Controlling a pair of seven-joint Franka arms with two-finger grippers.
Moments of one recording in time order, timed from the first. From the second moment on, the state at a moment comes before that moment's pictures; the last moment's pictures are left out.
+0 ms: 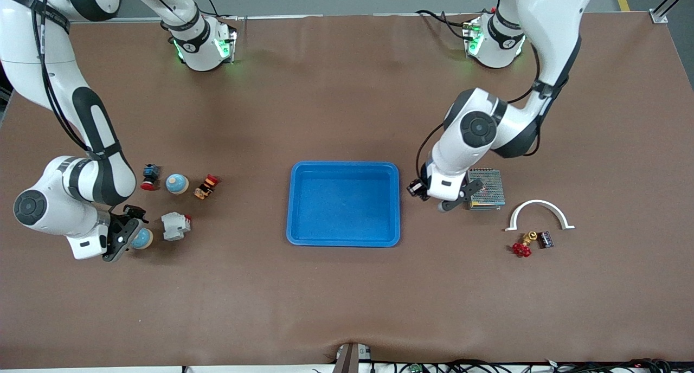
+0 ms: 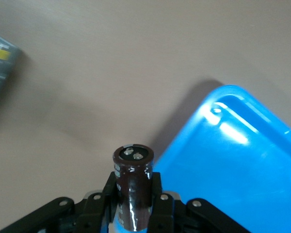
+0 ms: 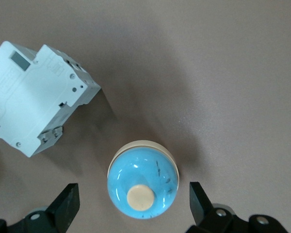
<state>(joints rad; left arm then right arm) -0.21 0.49 -0.35 -1.85 0.04 2.42 -1.14 -0.17 0.71 0.00 -1.66 0.00 2.35 -1.21</state>
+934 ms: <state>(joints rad) -0.35 0.75 -0.34 -1.63 0.07 2.42 -1.40 -0.17 0.75 0.01 -1.66 0.00 2.40 -1.21</state>
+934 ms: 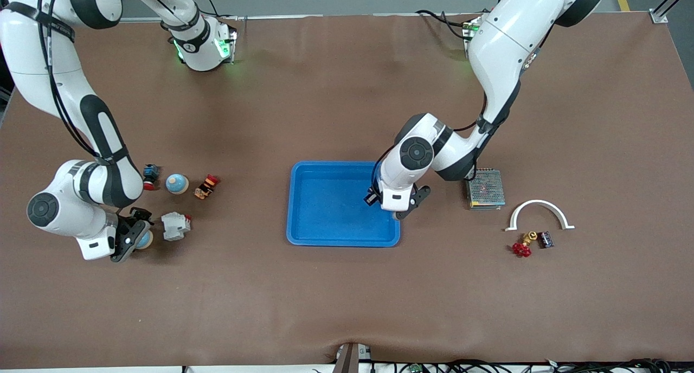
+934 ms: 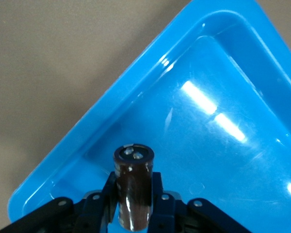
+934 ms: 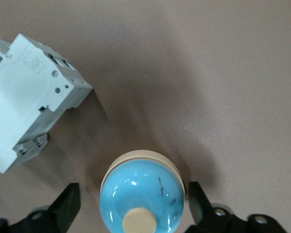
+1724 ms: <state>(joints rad) -0.25 0.62 -0.28 -1.58 0.10 2.27 -1.37 -0.17 0.74 0.02 -1.62 0.00 2.33 -1.21</state>
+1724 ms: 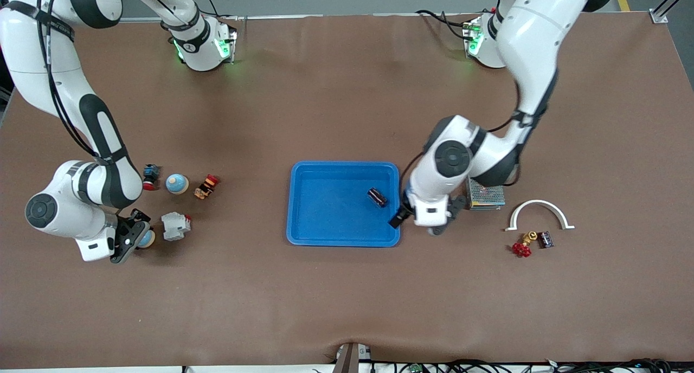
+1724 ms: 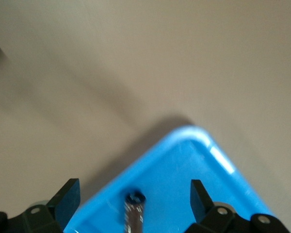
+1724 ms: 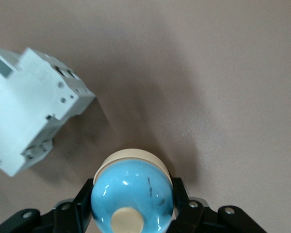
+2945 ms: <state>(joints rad) 0.28 0.61 -0.27 -1.64 0.20 2.20 -0.83 0.18 0.66 0.04 -1.37 0.03 1.87 -0.22</state>
